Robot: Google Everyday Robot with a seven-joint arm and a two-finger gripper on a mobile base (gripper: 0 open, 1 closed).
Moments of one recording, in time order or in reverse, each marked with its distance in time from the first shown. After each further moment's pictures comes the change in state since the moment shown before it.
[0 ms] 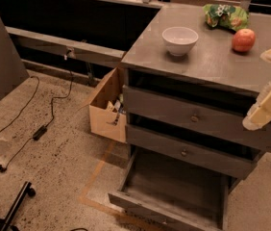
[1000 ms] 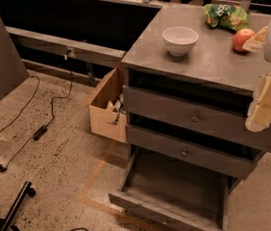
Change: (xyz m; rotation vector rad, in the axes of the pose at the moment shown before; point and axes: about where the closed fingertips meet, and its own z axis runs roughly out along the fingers) arm -0.040 0.034 -0.032 -0.078 0.158 -0.214
